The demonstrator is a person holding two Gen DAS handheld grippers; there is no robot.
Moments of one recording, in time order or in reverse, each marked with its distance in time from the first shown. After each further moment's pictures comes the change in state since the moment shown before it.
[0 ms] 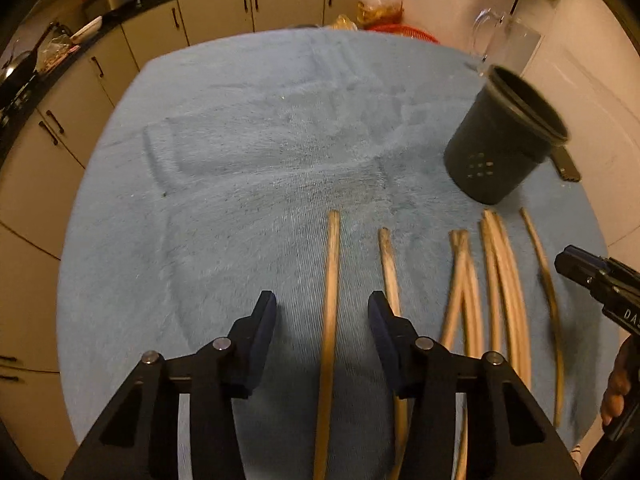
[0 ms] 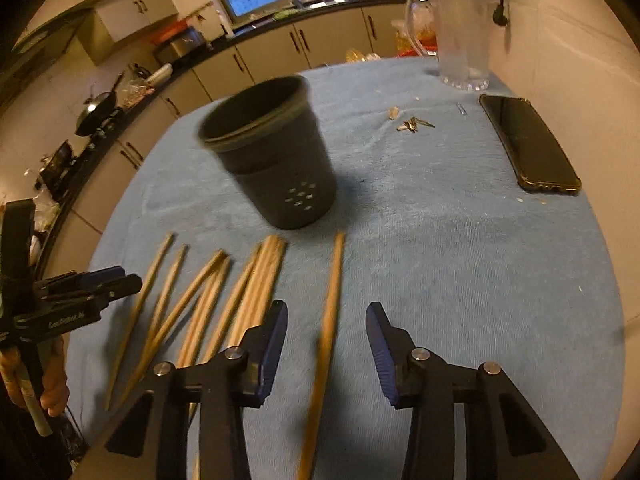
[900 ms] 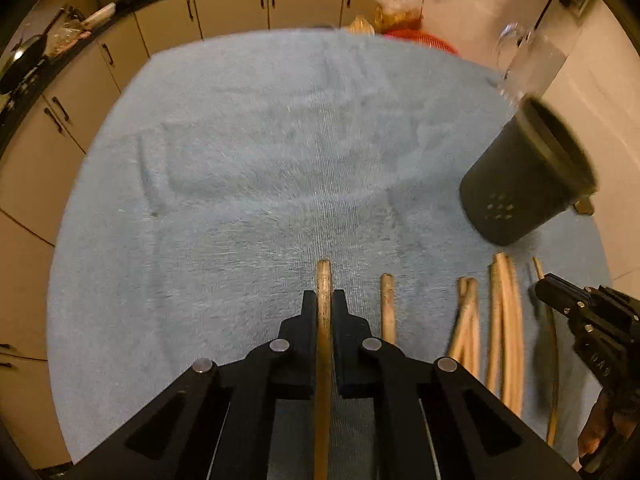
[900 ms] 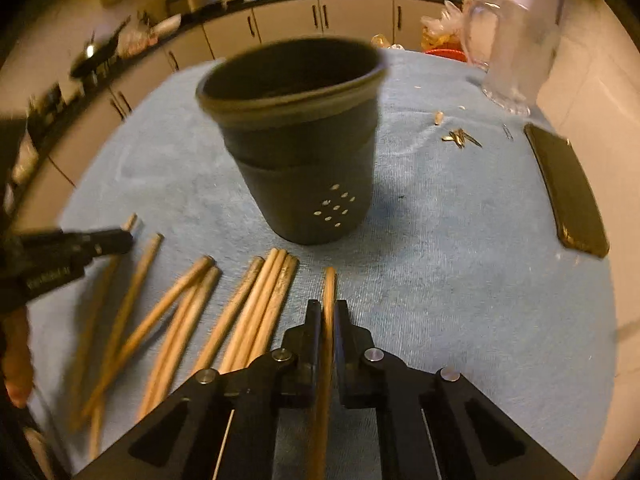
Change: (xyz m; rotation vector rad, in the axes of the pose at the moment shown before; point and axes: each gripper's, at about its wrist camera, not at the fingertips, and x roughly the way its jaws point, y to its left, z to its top) left arm -0.006 0.002 0.017 -0.086 -0.029 0.001; right arm 0.029 0.039 0.025 -0.147 0.043 -0.073
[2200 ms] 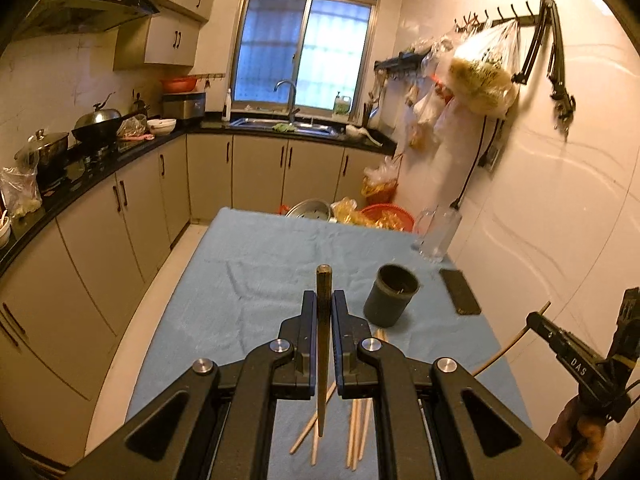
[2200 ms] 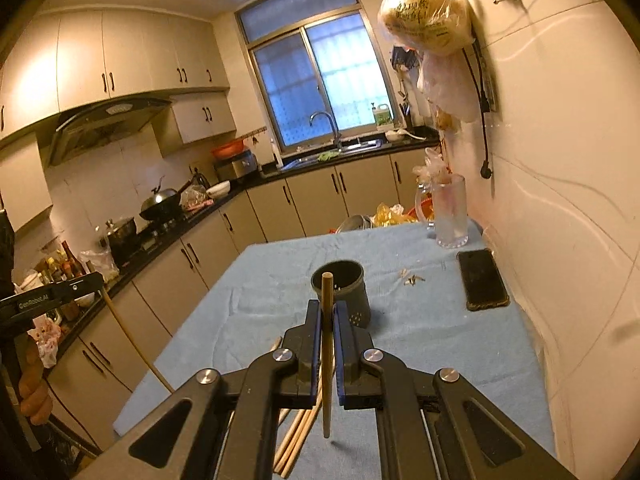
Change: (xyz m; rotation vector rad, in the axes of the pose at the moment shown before) left arm -0.264 -0.009 -0.098 -0.094 -0.579 -0.052; right arm -0.253 -0.015 -0.085 0.070 -0.594 0.129
